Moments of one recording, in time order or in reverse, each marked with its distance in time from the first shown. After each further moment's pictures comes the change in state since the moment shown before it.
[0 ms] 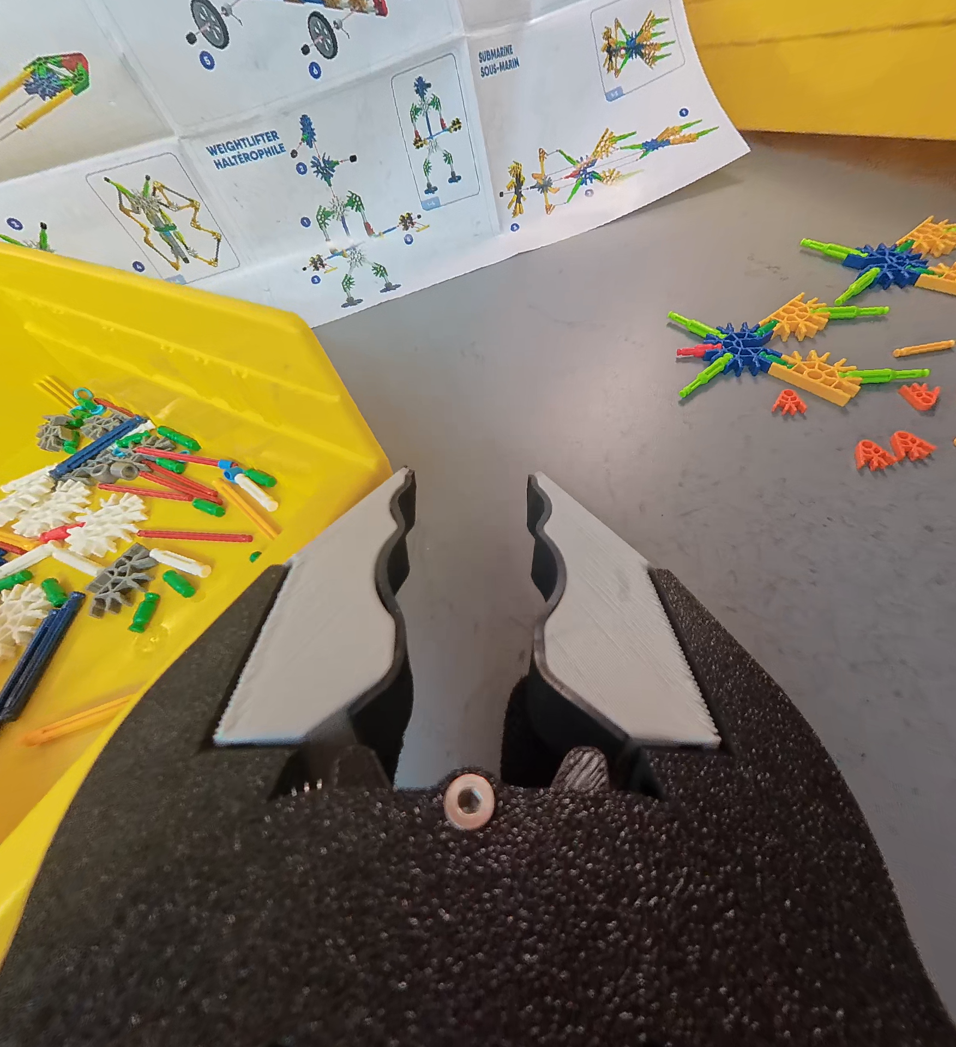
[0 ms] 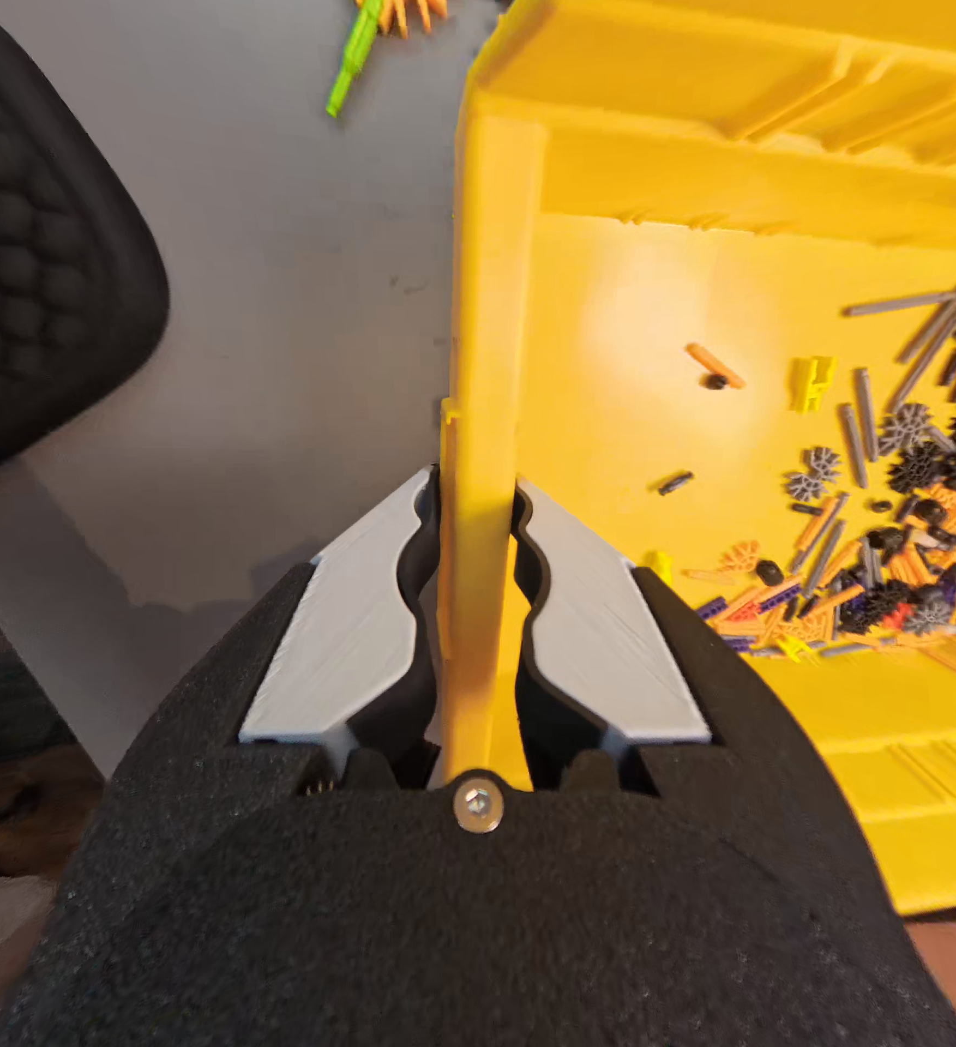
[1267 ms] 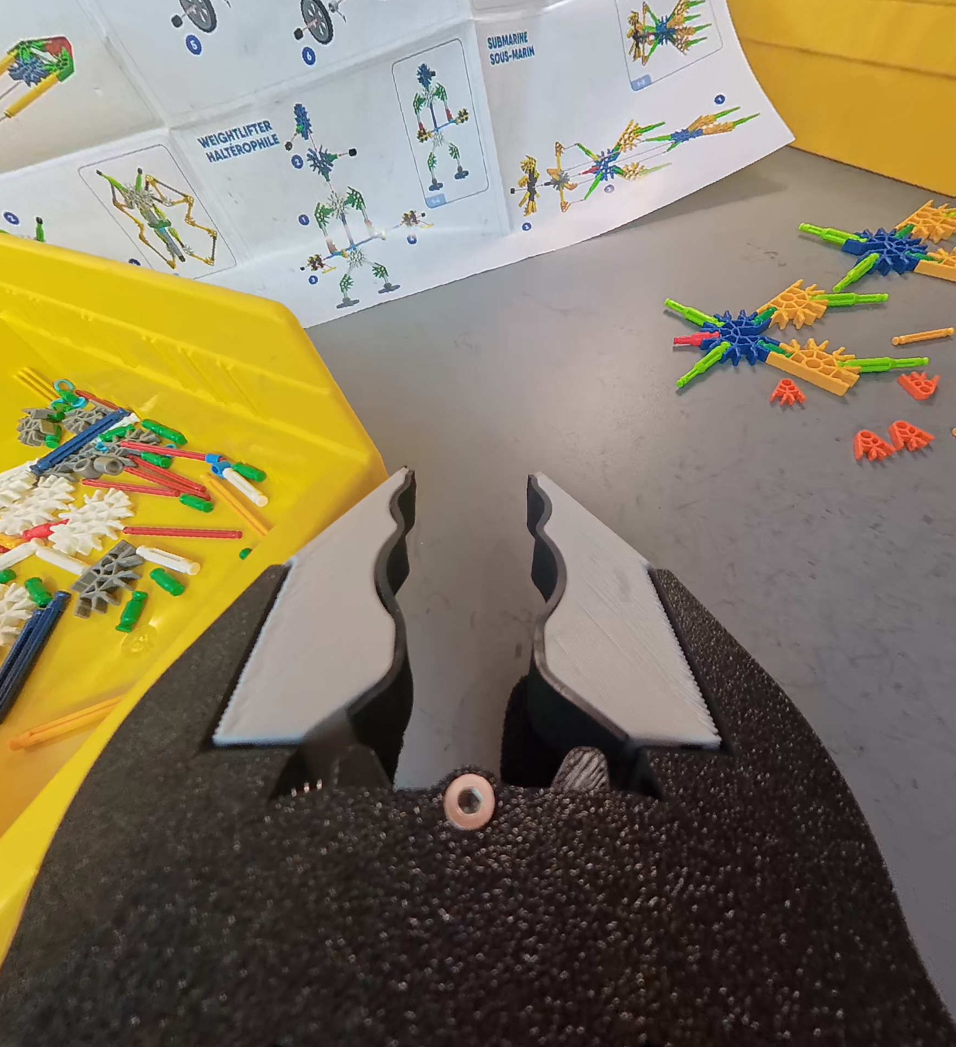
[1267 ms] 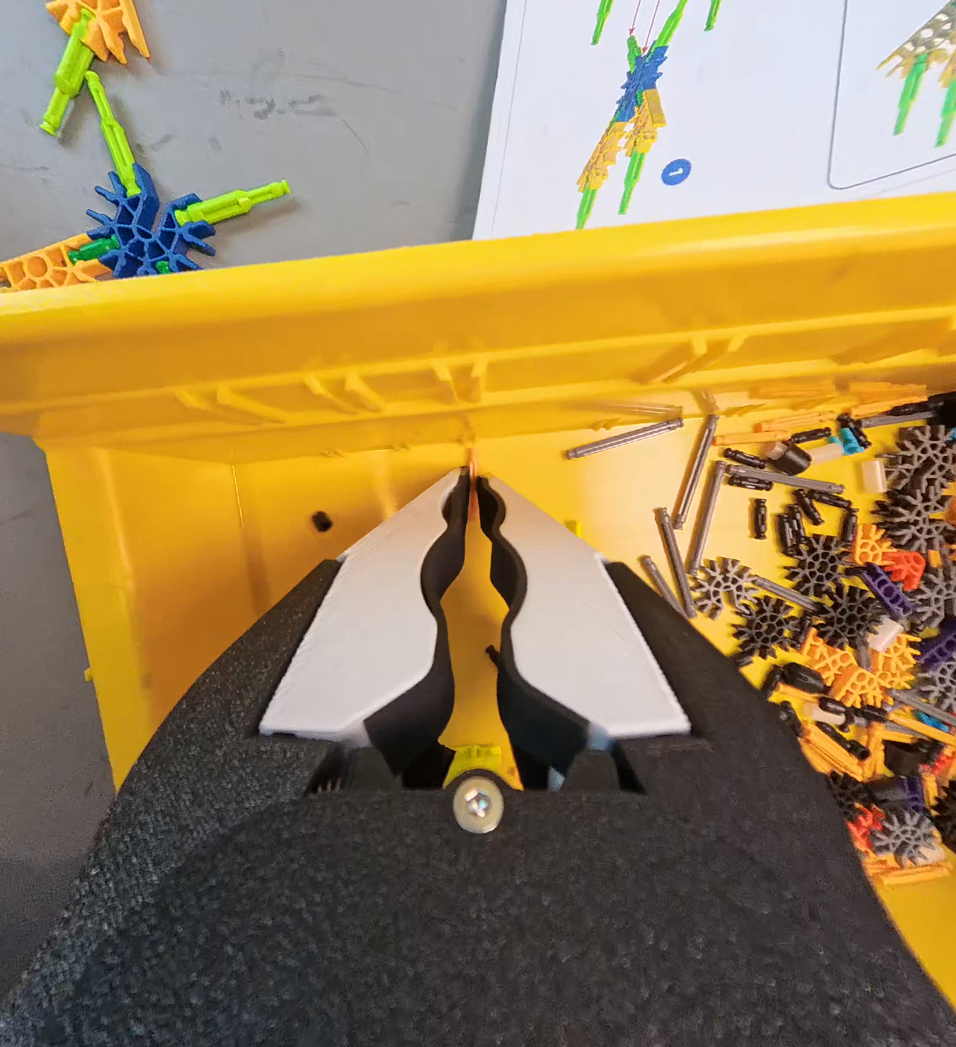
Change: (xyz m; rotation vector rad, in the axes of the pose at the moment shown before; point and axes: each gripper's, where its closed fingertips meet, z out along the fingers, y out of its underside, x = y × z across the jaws) left arm -0.004 -0.002 0.004 -0.023 0.014 0.000; right arm 0.108 -0.057 0.054 0.318 0.049 0.127
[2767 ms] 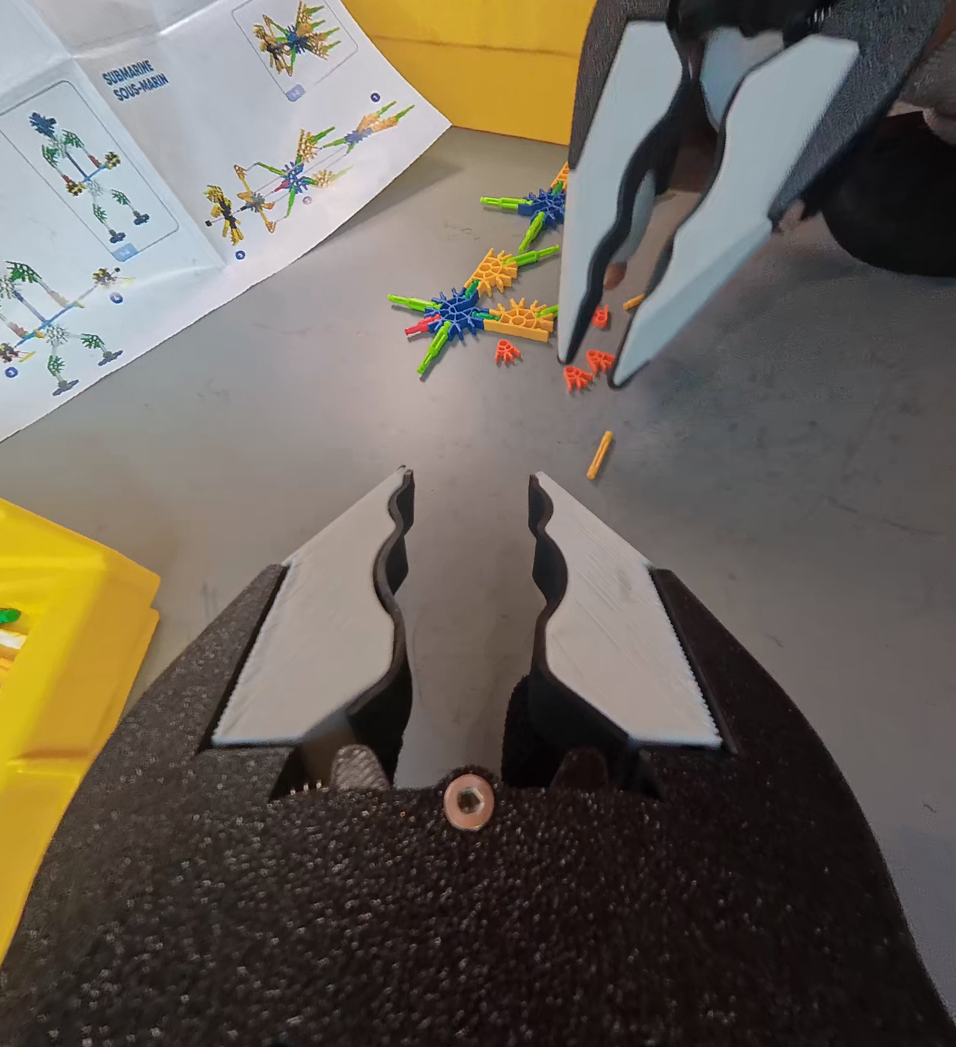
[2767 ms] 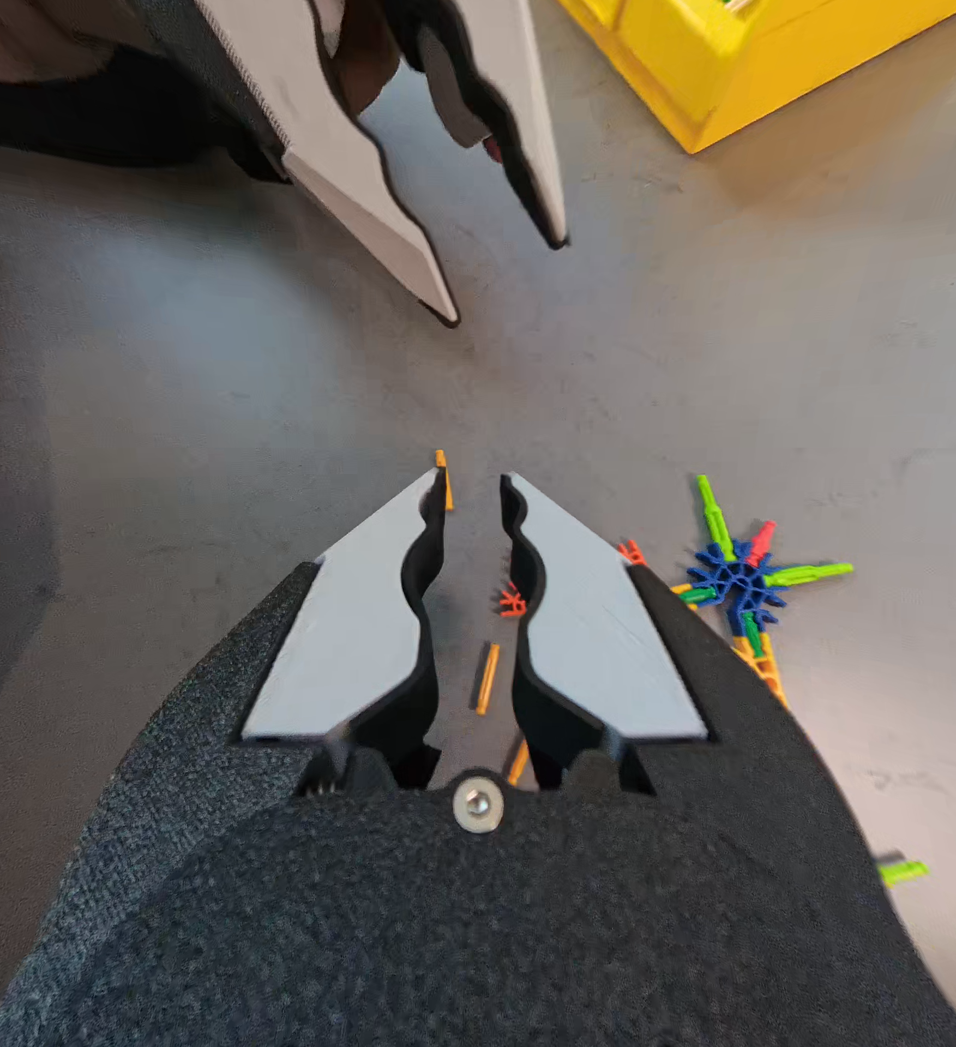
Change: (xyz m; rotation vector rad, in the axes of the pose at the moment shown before) left arm 0.087 0.002 -0.023 -0.011 0.411 0.192; right arm -0.226 -0.205 0.068 0.325 -0.031 -0.077
